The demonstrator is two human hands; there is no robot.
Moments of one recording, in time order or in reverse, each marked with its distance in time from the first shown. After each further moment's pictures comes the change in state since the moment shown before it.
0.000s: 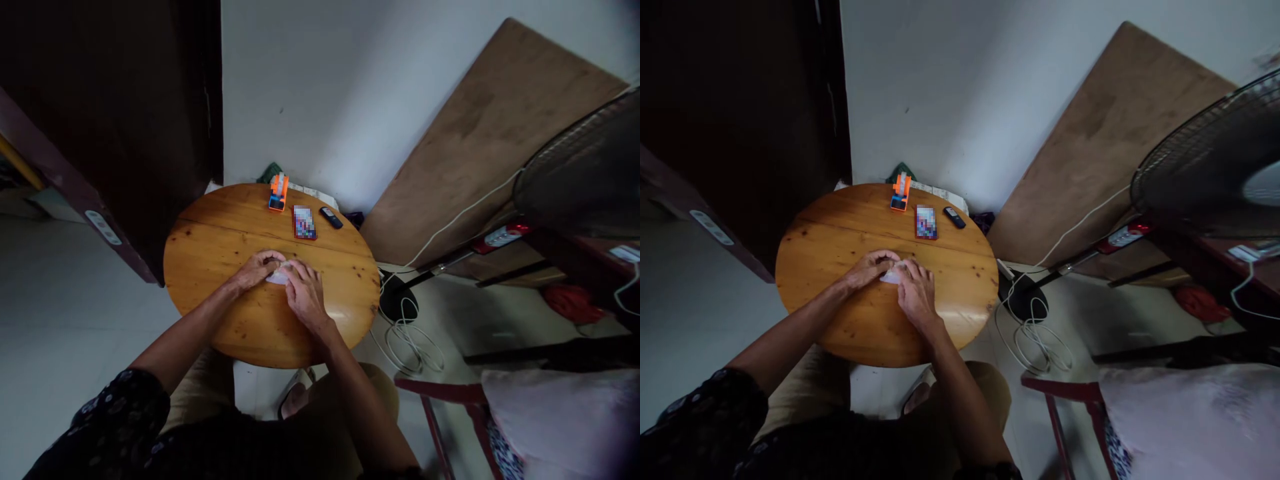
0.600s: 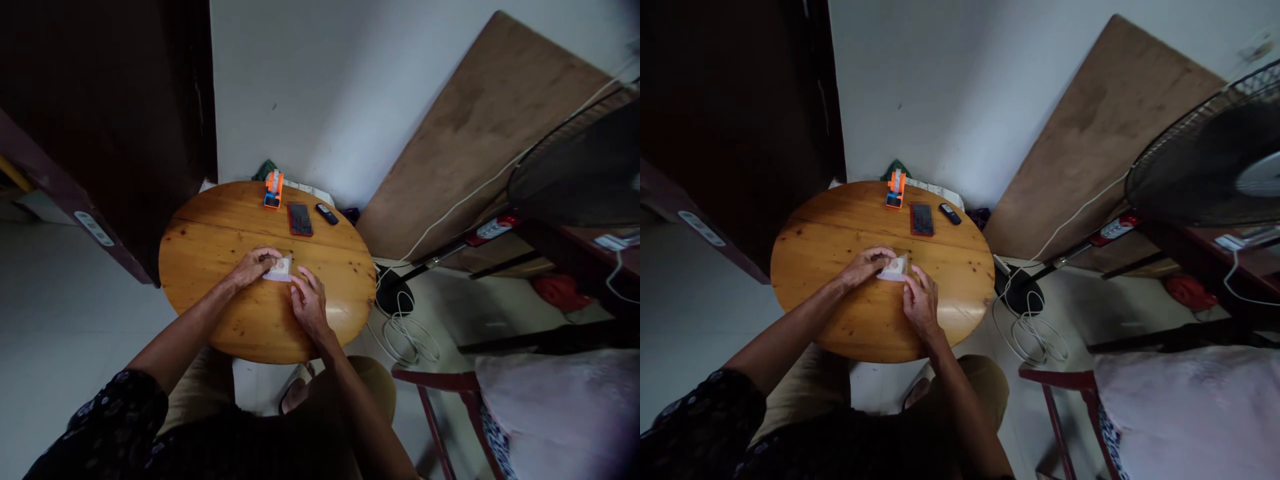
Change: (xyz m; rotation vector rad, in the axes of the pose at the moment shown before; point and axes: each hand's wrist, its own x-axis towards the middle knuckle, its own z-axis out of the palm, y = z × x) left_hand 0.002 -0.002 -0.001 0.040 0.031 0.062; right_hand -0.042 0.015 0.019 0.110 0.201 0.119
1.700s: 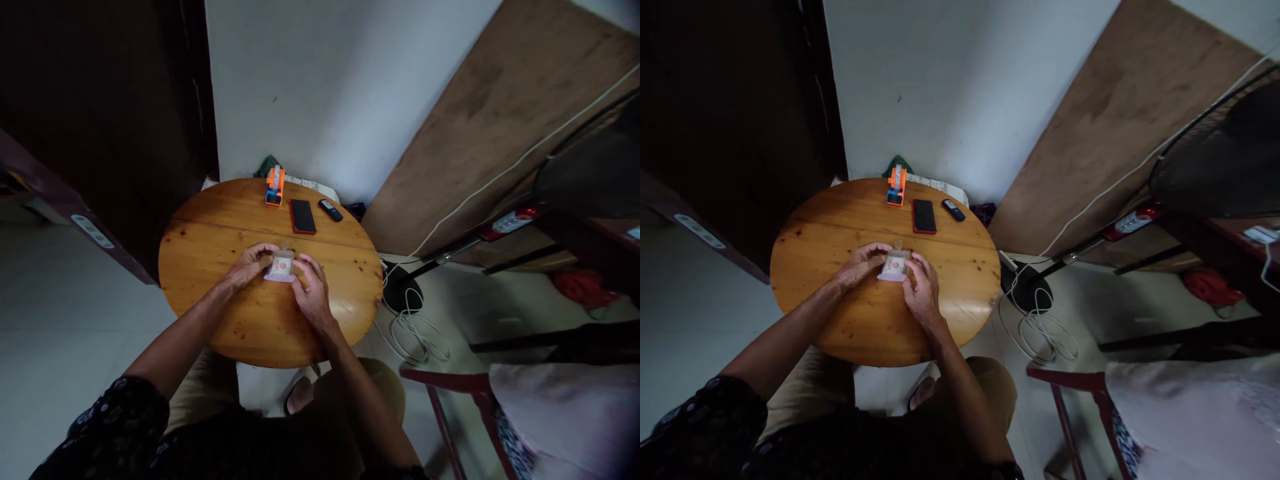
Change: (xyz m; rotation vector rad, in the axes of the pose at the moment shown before) left_hand 0.002 -0.011 -0.002 -0.301 0.055 -0.052; right_hand 0.032 -0.002 -0.001 0.286 0.088 0.021
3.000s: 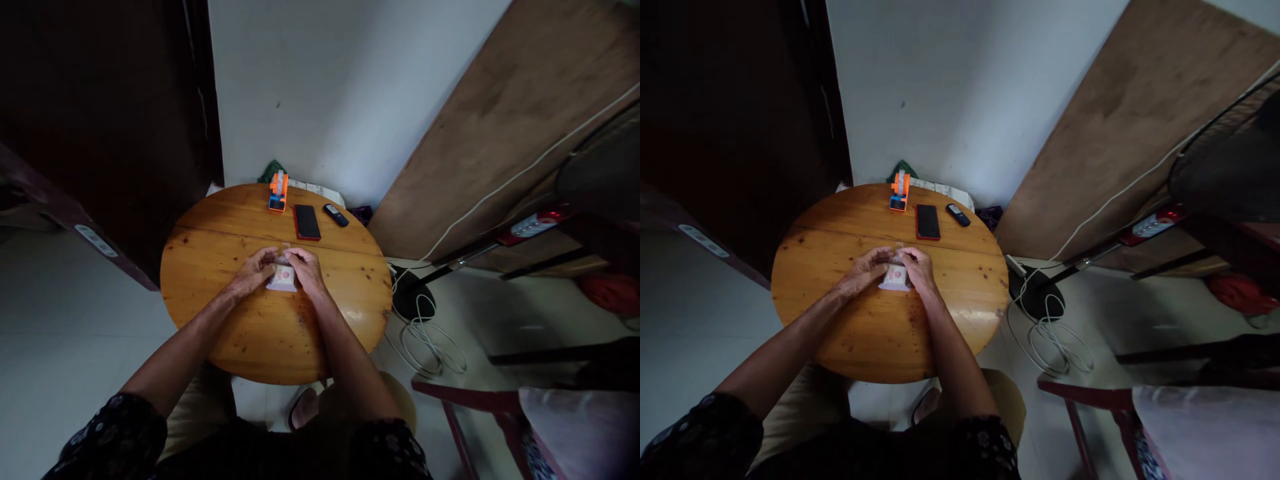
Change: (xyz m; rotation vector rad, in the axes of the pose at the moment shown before) left_hand 0.007 -0.012 -0.009 0.079 -0.001 0.026; right_hand 0.070 0.031 0.050 0.607 -0.078 0.493
